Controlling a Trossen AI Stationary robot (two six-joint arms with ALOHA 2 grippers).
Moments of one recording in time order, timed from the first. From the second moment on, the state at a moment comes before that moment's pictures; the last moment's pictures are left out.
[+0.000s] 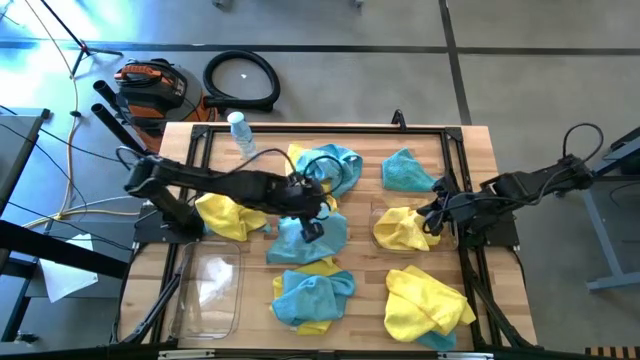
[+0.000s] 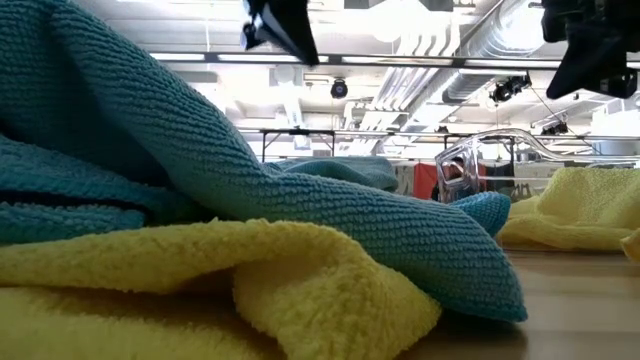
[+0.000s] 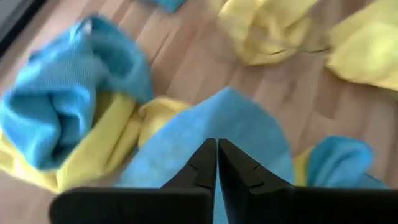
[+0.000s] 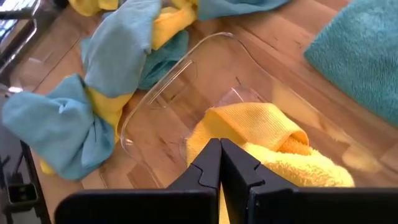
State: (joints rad) left arm -0.12 1.69 1.52 -0.82 -0.30 -0.46; right arm 0.35 0.62 0.71 -0.96 0.37 1.05
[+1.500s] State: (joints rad) left arm -0.38 1.52 1.60 -1.22 -0.25 -0.81; right arm 0.35 0.62 0.71 -0.91 0.37 0.95
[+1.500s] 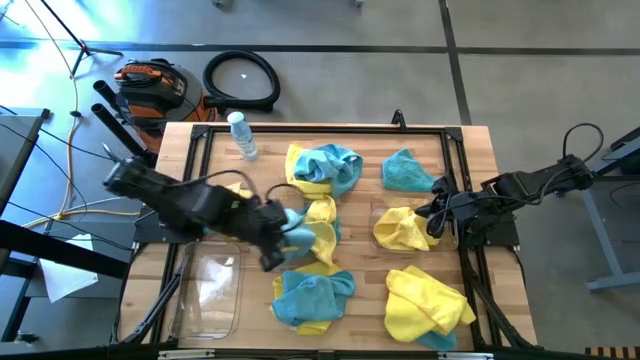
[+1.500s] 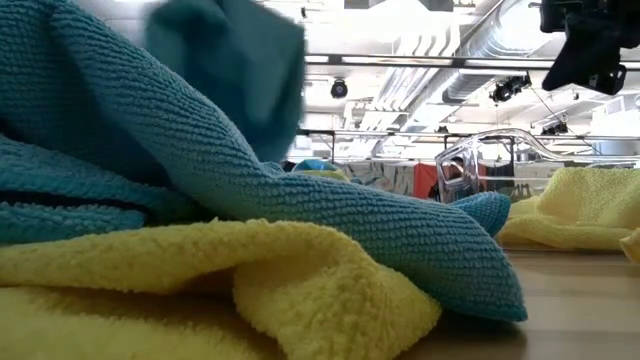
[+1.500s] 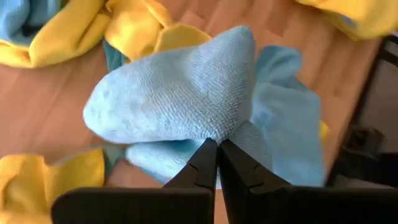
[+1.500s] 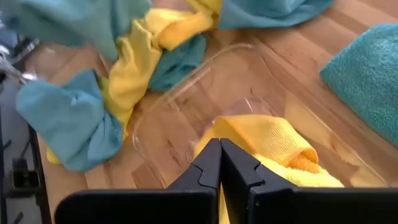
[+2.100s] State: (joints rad) left arm -0.73 1.29 1.60 -1.57 0.09 -1.10; right arm 0.35 0.62 0.71 -0.89 0.53 1.12
